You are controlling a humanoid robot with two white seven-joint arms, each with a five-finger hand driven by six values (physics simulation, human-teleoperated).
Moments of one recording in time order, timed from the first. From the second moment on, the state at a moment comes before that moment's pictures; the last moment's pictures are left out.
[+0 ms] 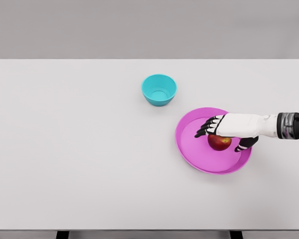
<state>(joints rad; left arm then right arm) 0.07 0.00 -0.24 -0.21 0.21 -0.02 -0.13 -0.59 -0.90 0.76 -1.52 0.28 -0.61 0.61</state>
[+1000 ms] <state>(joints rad) 0.07 0.00 -0.24 -0.21 0.21 -0.02 -0.13 -0.59 -0.90 0.77 -1.52 0.28 -0.61 0.61</state>
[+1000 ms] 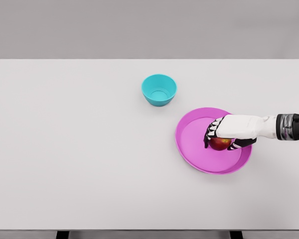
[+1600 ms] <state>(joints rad) 0.07 0.00 -0.24 -0.21 0.21 -0.02 -0.13 -0.65 -0.90 0.75 -1.52 0.28 -0.61 0.61</state>
